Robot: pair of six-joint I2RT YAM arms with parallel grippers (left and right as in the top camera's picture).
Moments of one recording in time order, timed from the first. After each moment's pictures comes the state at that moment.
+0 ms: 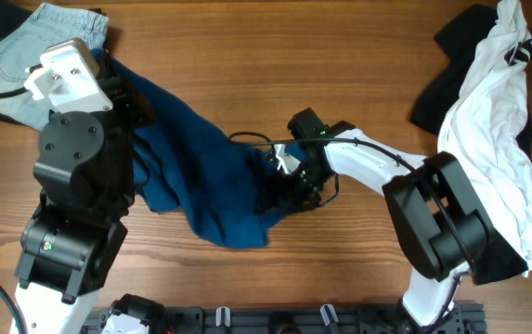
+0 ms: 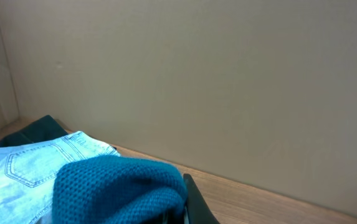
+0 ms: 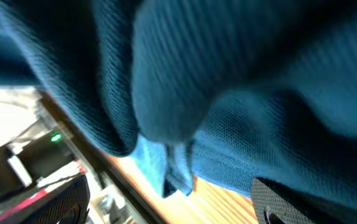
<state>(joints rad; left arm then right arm) -0.33 0.96 1.19 -0.34 -0.49 -0.28 0.52 1.96 1.13 -0.77 -0.72 0.23</state>
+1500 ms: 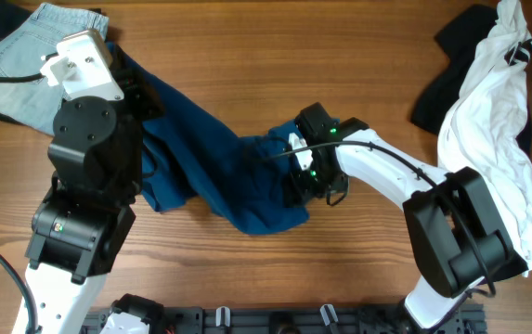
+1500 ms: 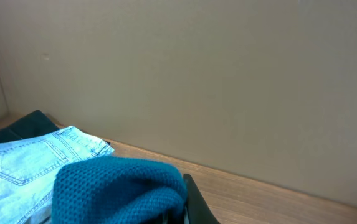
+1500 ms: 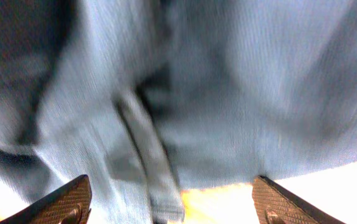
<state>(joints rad) -0.33 1.01 1.19 -0.32 -0.46 -0.29 0.51 1.85 1.12 -0.84 -0.29 0.10</state>
